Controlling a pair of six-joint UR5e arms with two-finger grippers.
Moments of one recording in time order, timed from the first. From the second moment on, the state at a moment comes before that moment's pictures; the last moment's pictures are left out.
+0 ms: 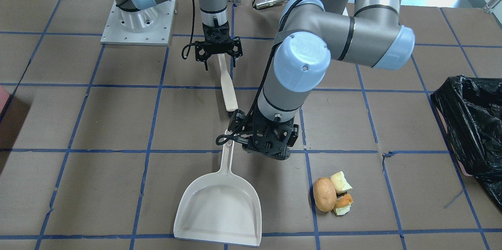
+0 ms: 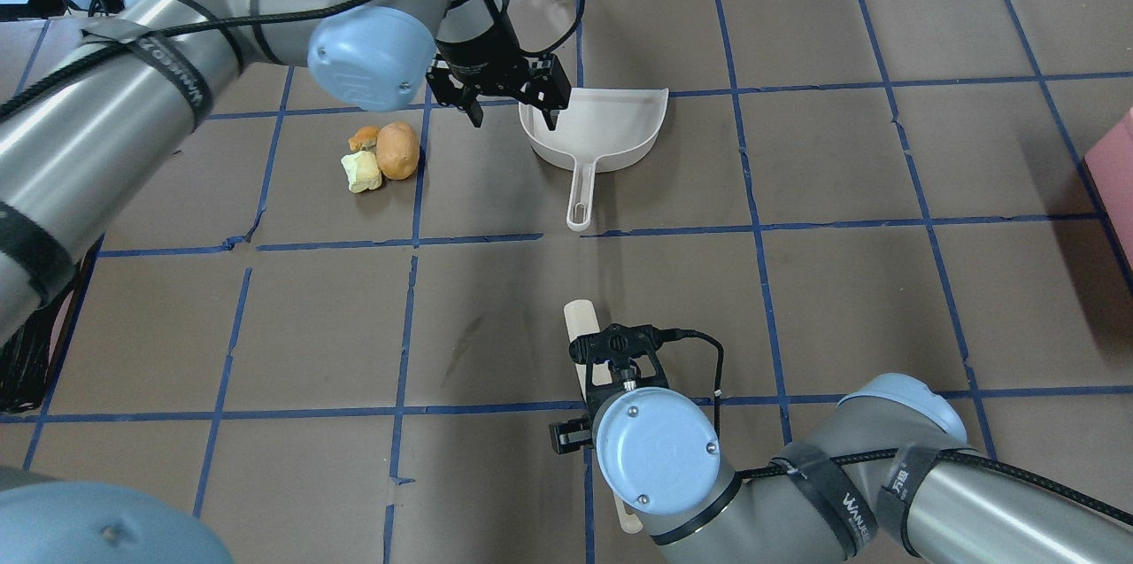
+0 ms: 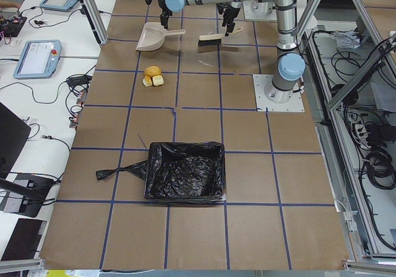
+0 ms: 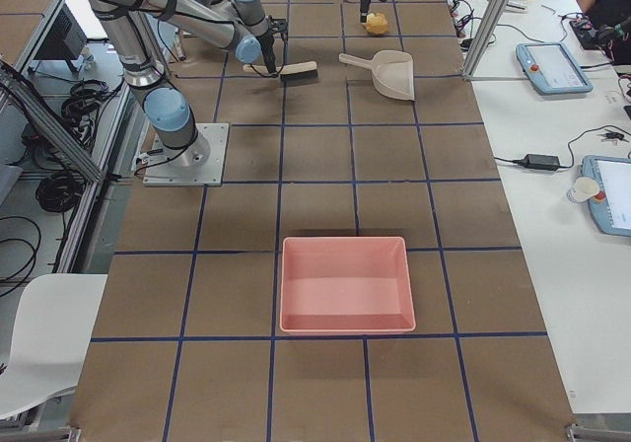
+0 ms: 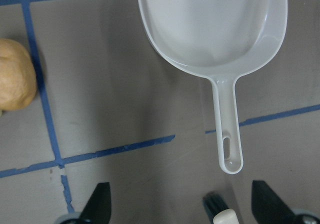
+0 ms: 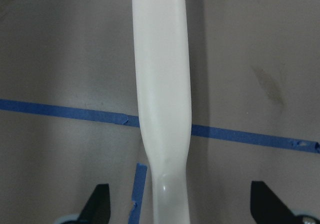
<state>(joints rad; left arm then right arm) -1.81 -2.01 -1.42 -1.23 1.45 -0.03 2.16 -1.58 2.38 -2.60 -1.64 0.45</state>
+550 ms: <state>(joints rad) -1.92 -2.11 -1.45 -1.13 1.48 -0.13 2.03 -1.60 2.23 -2.38 -1.63 0.37</state>
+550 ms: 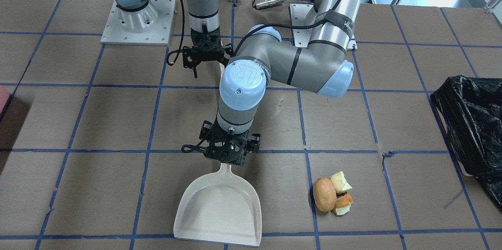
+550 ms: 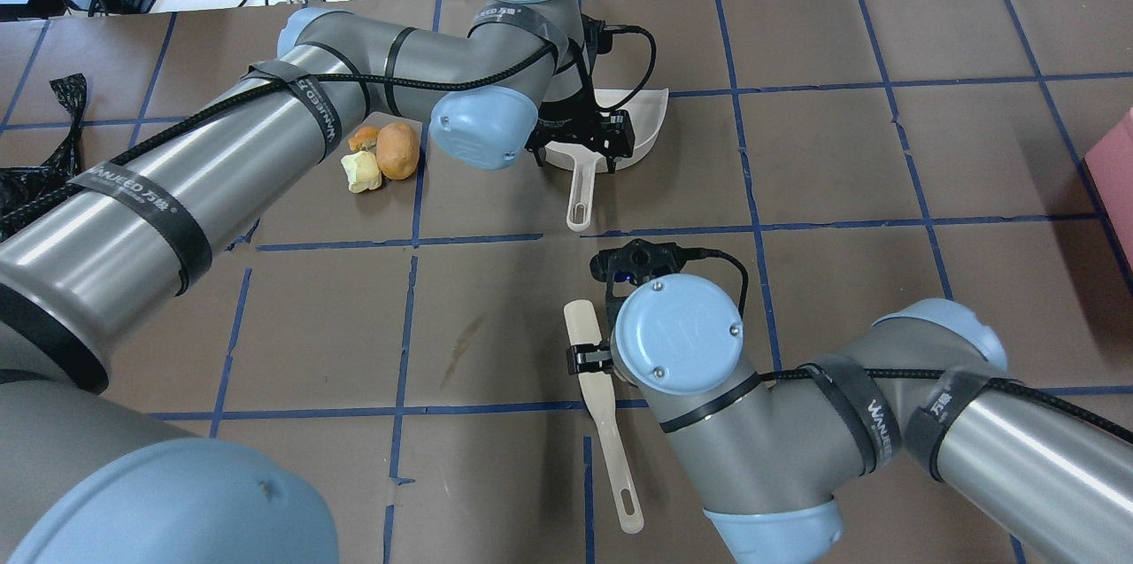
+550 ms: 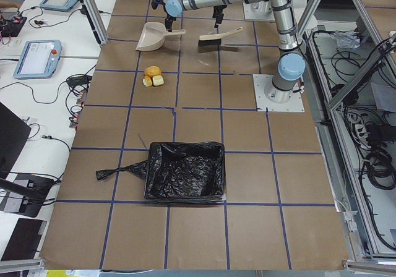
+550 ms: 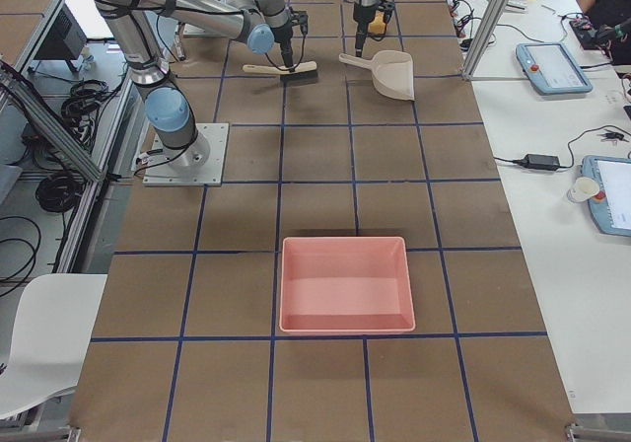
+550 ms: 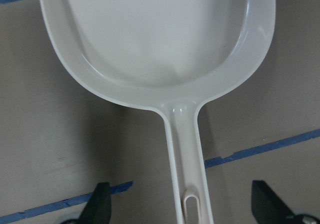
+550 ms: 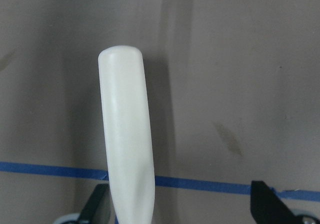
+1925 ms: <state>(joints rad) -1.93 -2.13 -1.50 -1.09 1.48 -0.17 2.05 -1.74 2.31 -2.23 -1.54 0.40</state>
